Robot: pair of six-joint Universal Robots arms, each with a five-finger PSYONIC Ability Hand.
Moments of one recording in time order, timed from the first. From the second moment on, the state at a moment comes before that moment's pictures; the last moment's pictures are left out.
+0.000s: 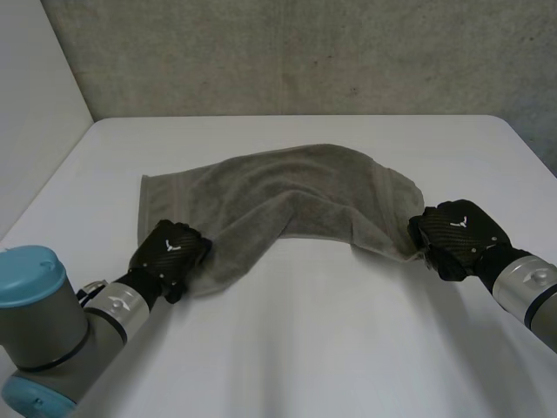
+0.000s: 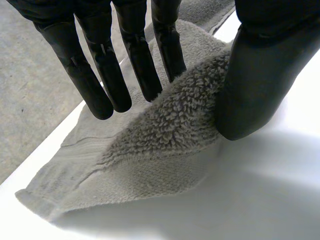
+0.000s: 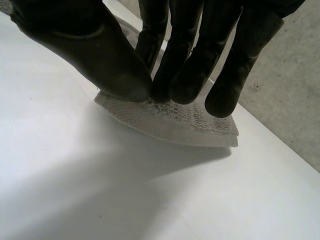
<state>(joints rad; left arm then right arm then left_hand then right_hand) 4.44 -1.99 -1.98 3.71 -1.21 3.70 1.63 -1.38 1.94 -0.23 1.03 2.61 0.87 0.86 0.86 0.88 0.86 1.31 1.34 1.34 1.34 1.17</state>
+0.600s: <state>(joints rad) 4.49 -1.51 -1.99 3.62 -1.32 3.39 1.49 -1.71 1.70 0.03 1.14 2.77 1.42 1.49 1.54 1.51 1.48 1.31 1.34 1.34 1.34 1.17</state>
